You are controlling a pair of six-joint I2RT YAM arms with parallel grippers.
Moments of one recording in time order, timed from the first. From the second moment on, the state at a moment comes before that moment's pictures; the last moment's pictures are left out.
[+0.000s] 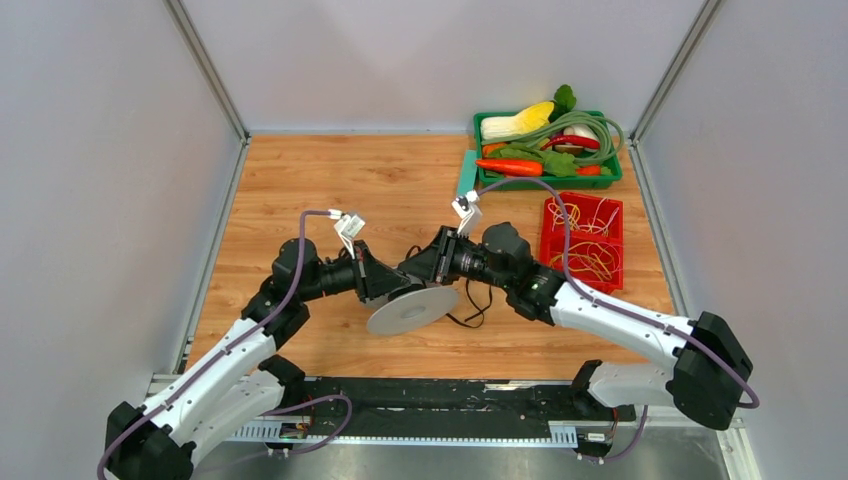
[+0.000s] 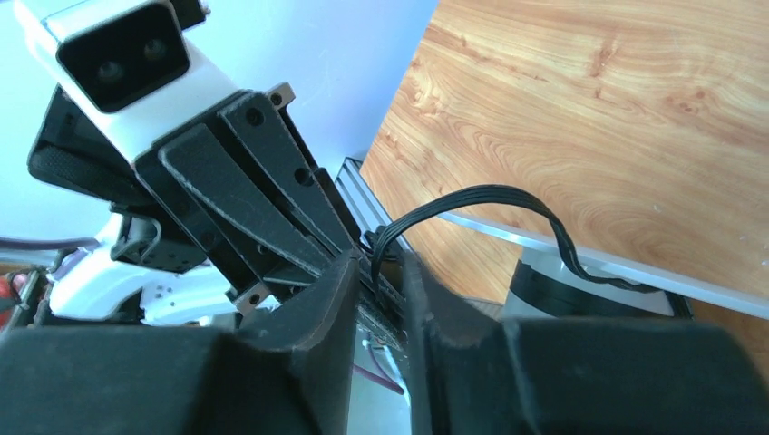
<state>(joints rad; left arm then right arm) -0.54 0.78 0.52 0.11 0.67 -0.62 0.91 1.23 0.80 0.27 -0.24 0.97</state>
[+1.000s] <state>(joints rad) -0.54 0.81 0.76 -0.57 0.72 0.28 0.79 1.24 1.19 -0.33 -0.76 -0.30</state>
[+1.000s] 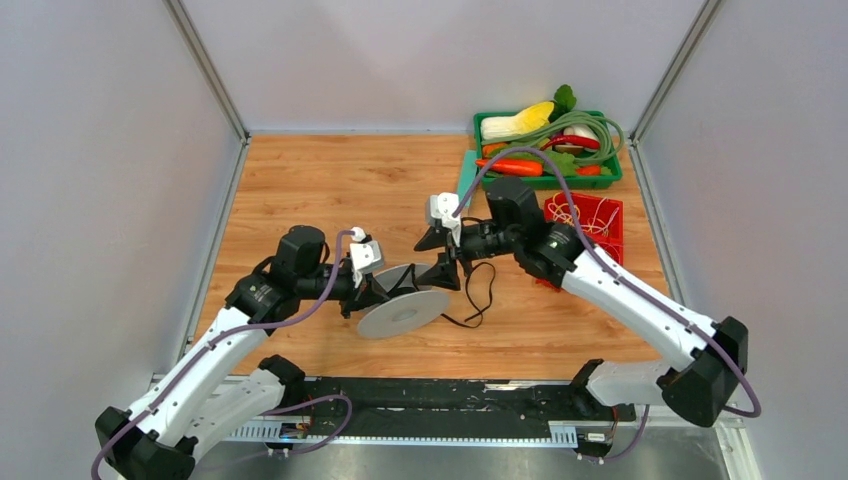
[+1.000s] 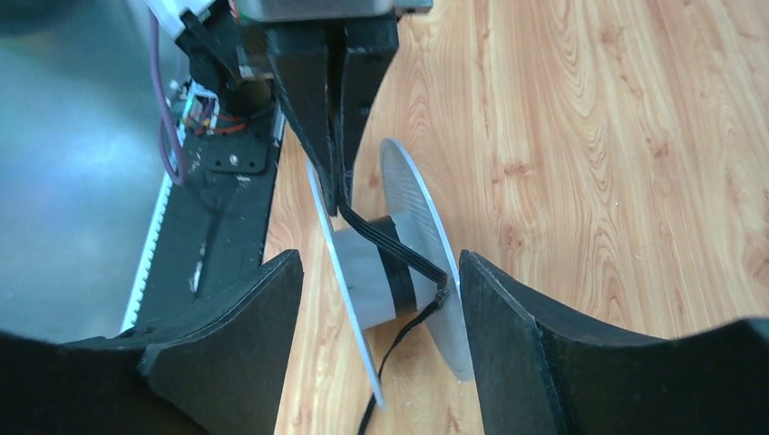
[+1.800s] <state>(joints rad) -0.54 0.84 0.80 -0.65 0.73 0.52 0.85 1.50 1.36 -0.62 -0.82 -0.80</state>
